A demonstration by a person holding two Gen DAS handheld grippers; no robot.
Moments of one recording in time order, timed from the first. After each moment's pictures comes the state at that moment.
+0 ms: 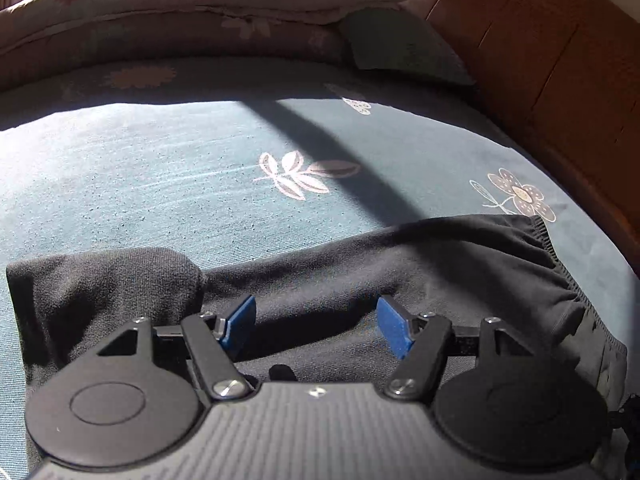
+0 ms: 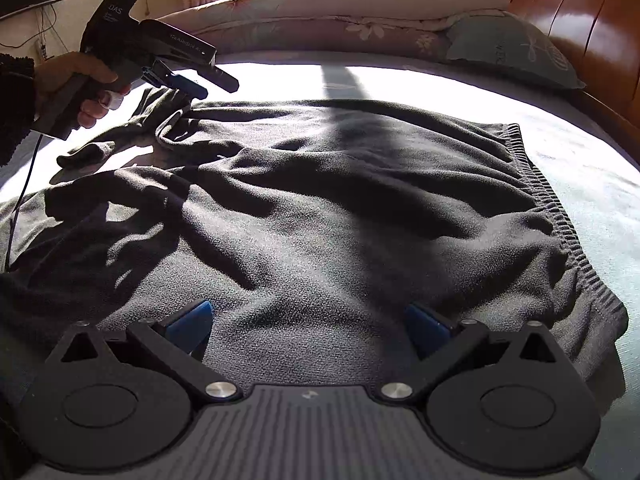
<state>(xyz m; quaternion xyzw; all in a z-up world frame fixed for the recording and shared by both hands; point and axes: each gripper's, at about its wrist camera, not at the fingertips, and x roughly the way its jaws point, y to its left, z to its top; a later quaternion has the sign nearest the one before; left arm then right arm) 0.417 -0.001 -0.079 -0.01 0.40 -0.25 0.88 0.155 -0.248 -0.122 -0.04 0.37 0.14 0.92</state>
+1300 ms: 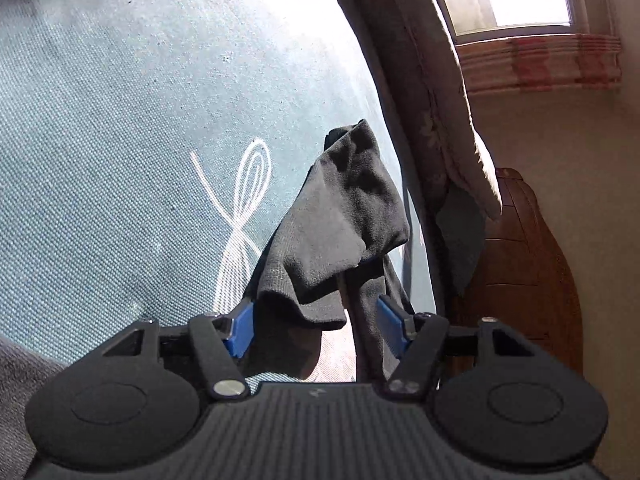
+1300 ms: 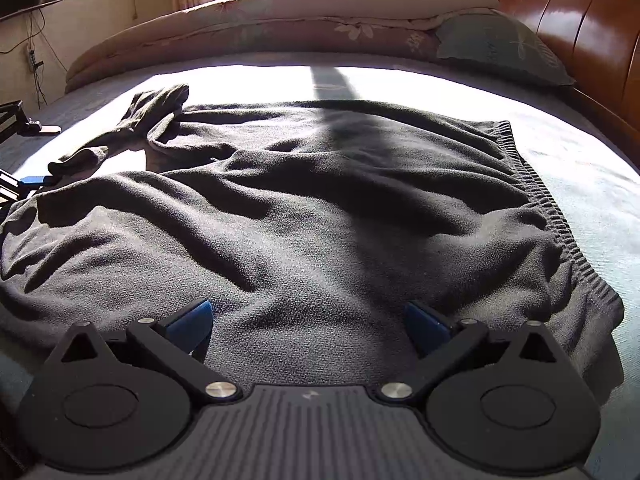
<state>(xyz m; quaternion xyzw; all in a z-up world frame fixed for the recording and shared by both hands) 0.317 0.217 -0.161 -0.53 0.39 -0.12 0.75 0.153 -0.245 -0.122 -0.03 0.37 0.12 0.92</state>
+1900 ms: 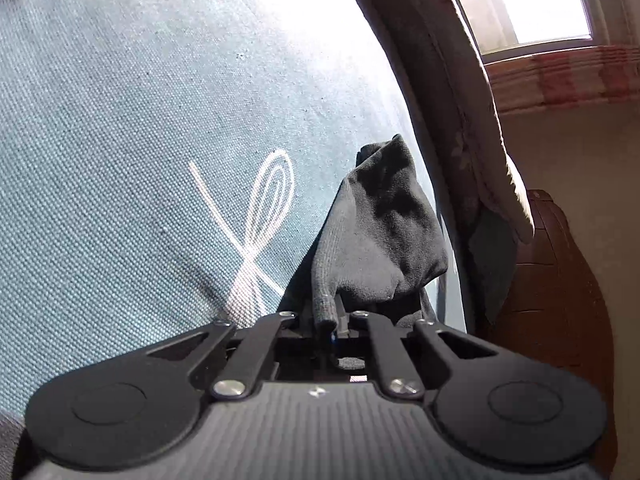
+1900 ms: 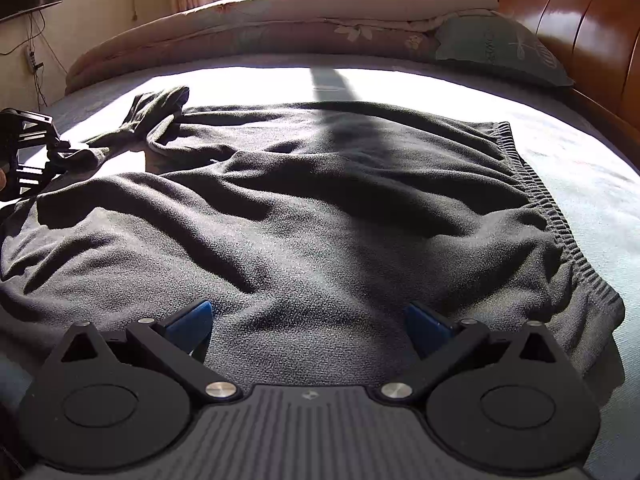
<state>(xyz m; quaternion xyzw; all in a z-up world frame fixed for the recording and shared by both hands) 0.337 0.194 -0.188 -0.52 0.38 -0.06 0.77 0.152 -0.245 -0.122 -0.03 0.36 0.12 0.92</state>
